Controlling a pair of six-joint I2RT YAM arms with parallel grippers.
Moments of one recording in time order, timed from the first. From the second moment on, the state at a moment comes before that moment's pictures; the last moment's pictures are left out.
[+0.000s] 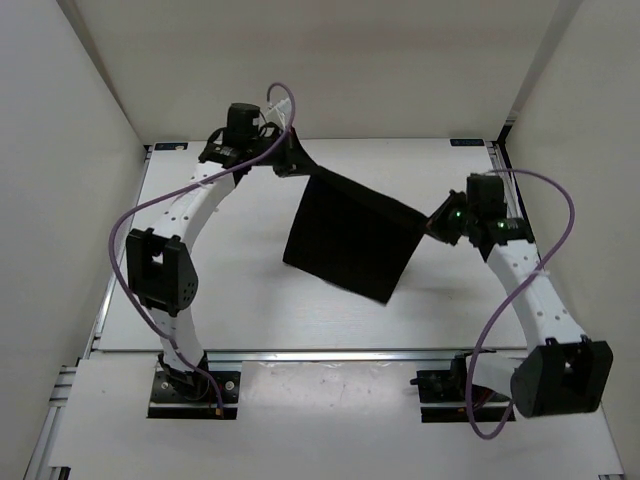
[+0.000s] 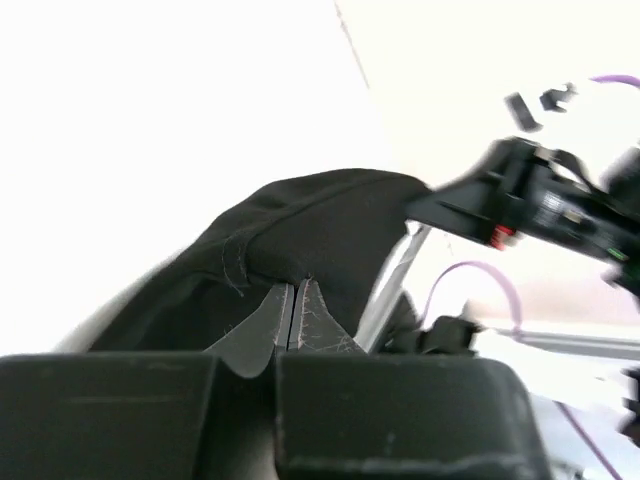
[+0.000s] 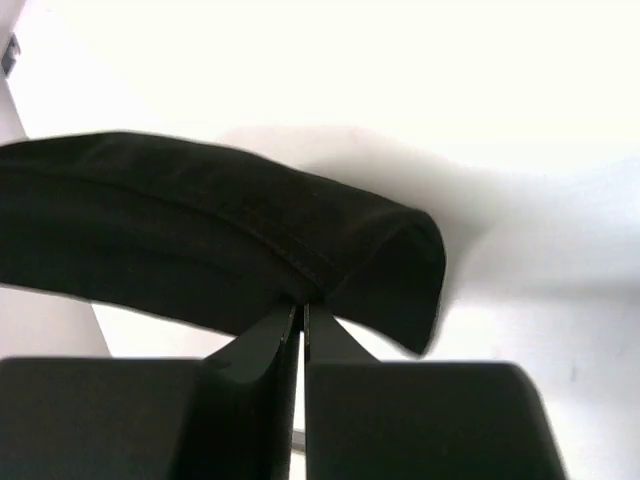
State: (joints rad) left arm -0.33 1.86 1.75 -0.44 0.76 -0.51; right arm 0.14 1.16 1.00 -0.61 -0.22 0.76
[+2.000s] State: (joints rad) left arm -0.27 2.06 1.51 -0.17 0.75 -0.75; right arm -0.08 1.65 1.18 -0.40 -0.75 0.48
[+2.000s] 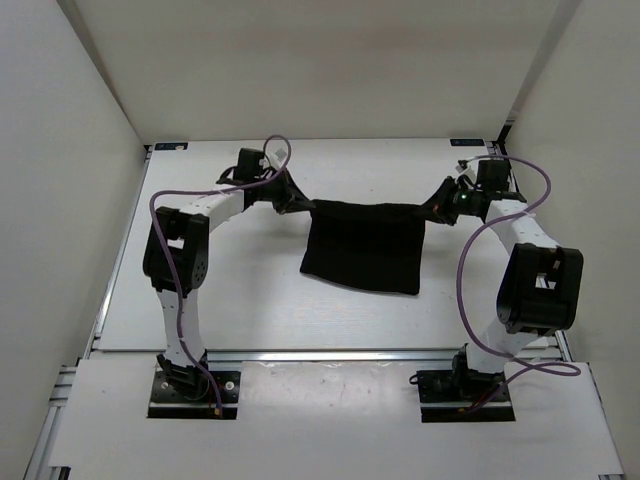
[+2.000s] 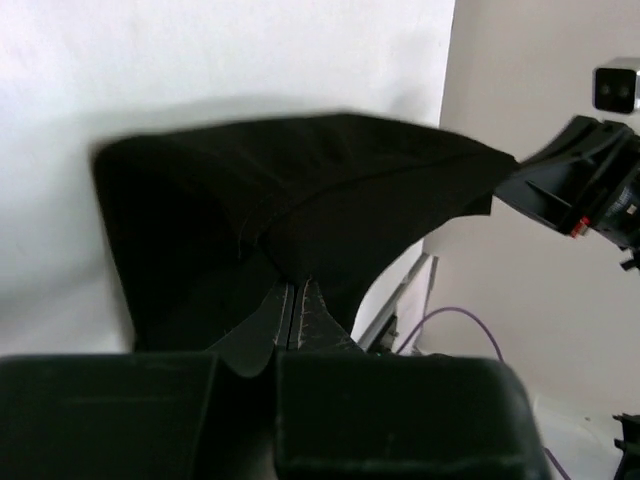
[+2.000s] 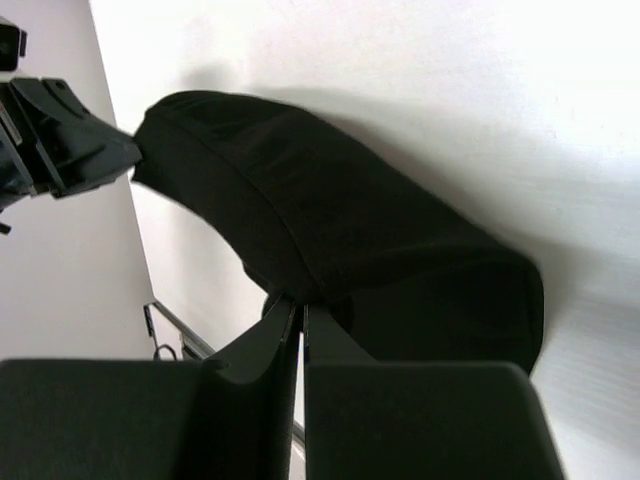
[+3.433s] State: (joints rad) left arm -0.41 1.86 1.09 -0.34 0.58 -0.59; right arm 0.03 1.57 0.83 -0.82 -0.64 0.37
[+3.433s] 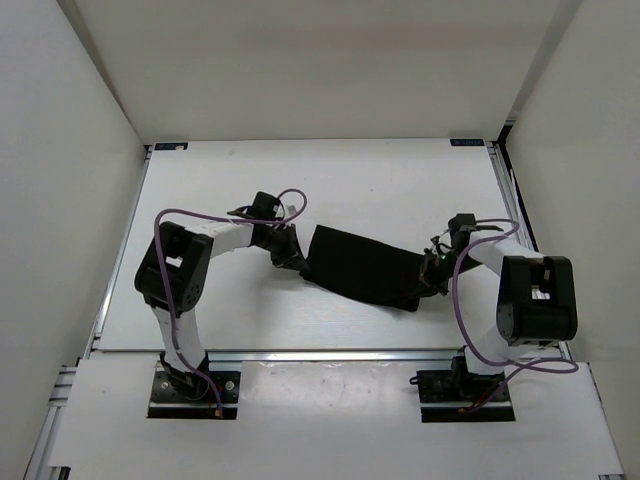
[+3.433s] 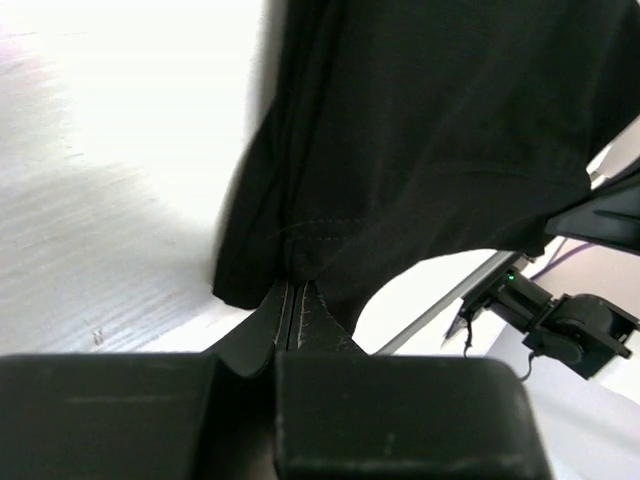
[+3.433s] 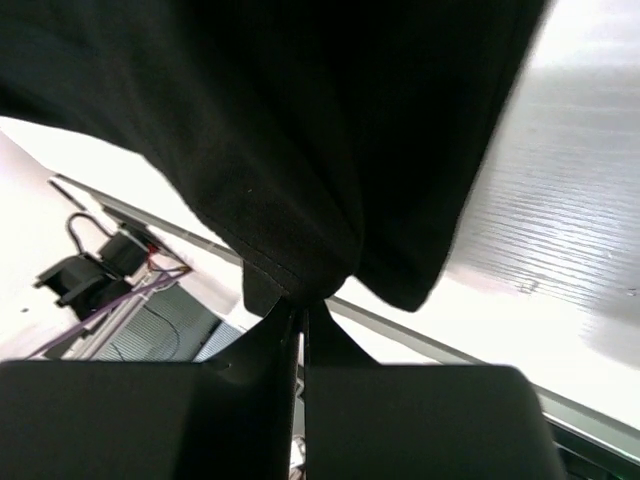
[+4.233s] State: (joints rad) left arm -0.42 1.79 1.42 -0.39 0.50 -0.53; right arm 0.08 1.54 1.02 -0.90 -0.45 0.44
